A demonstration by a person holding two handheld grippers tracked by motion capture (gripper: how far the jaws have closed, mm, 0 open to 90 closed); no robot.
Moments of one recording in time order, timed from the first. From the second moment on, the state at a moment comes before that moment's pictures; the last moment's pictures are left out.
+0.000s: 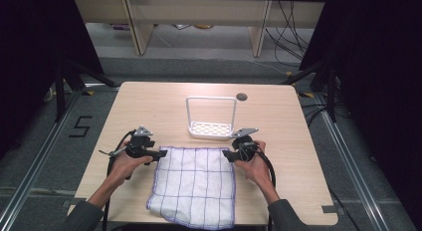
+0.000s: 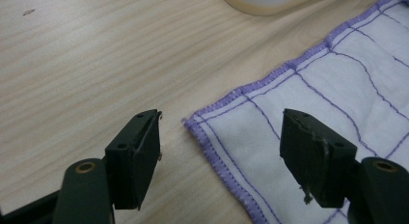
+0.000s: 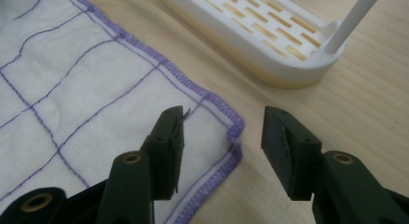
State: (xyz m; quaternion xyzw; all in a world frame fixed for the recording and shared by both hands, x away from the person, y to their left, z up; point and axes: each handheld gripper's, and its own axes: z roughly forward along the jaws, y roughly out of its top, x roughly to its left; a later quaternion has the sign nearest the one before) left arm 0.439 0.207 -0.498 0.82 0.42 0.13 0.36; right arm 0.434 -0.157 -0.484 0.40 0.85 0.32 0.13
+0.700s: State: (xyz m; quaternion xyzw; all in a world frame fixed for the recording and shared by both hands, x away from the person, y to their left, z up) left arm 0.448 0.196 -0.508 0.85 0.37 0.14 0.35; right arm 0.454 -0.153 -0.501 0.39 0.86 0.31 0.13
